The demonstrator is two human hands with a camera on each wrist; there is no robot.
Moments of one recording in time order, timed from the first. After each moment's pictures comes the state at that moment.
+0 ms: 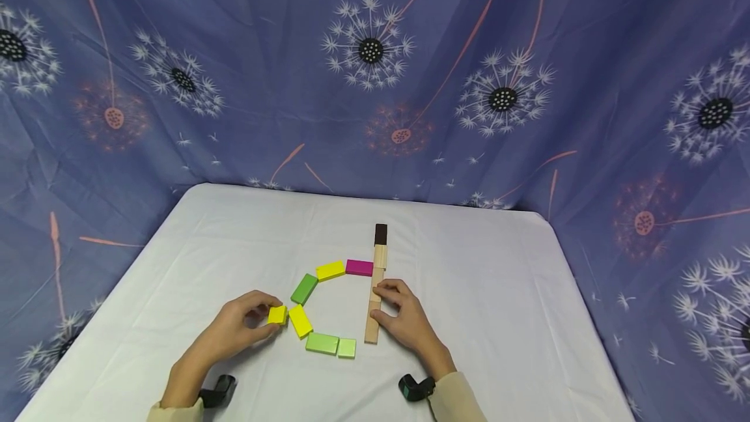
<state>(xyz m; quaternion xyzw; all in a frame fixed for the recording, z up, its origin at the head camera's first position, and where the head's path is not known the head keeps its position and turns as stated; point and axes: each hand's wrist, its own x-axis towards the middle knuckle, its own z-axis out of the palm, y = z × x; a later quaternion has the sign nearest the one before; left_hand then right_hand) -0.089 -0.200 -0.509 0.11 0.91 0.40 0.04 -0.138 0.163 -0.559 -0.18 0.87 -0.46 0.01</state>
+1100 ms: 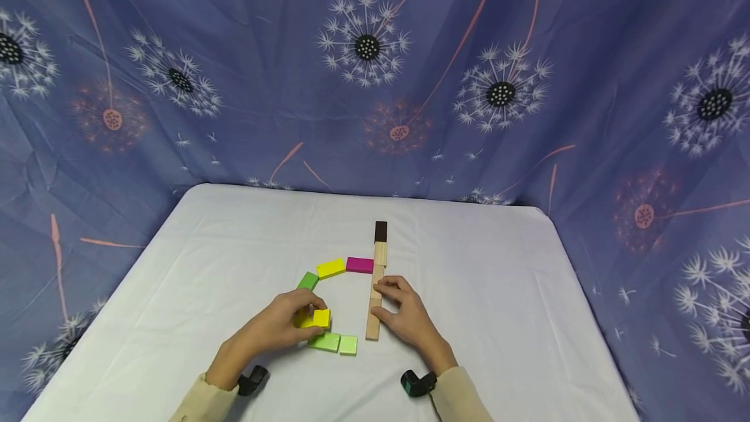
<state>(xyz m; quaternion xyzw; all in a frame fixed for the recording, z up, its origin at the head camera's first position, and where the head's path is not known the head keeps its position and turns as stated) -0.107 -0.138 -0.504 0.25 0.89 0.37 0.08 -0.140 0.164 -0.558 -0.17 0.87 -0.46 0.02</state>
